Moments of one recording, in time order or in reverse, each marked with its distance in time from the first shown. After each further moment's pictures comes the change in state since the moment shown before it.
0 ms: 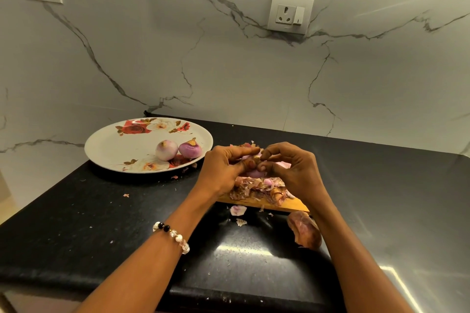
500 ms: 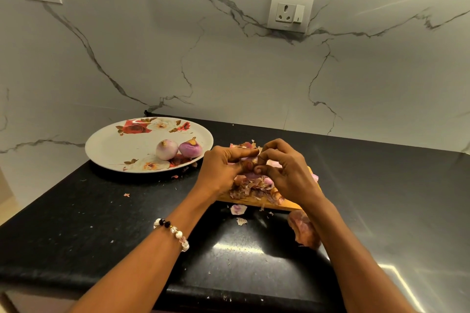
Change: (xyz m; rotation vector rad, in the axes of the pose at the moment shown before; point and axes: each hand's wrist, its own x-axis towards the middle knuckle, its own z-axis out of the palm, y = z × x) left_hand 0.001 -0.003 -0.001 0.030 0.012 -0.016; right_hand -0.002 -0.001 0.010 -0.262 -0.085 -0.085
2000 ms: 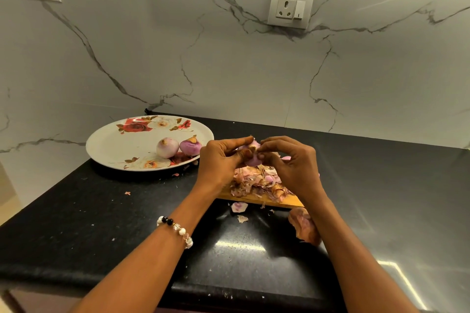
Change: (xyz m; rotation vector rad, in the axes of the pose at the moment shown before) left_hand 0.001 0.006 0.005 -0.190 0.149 -0.036; right_hand 0.005 -0.002 -0.002 0.090 0.225 -0.011
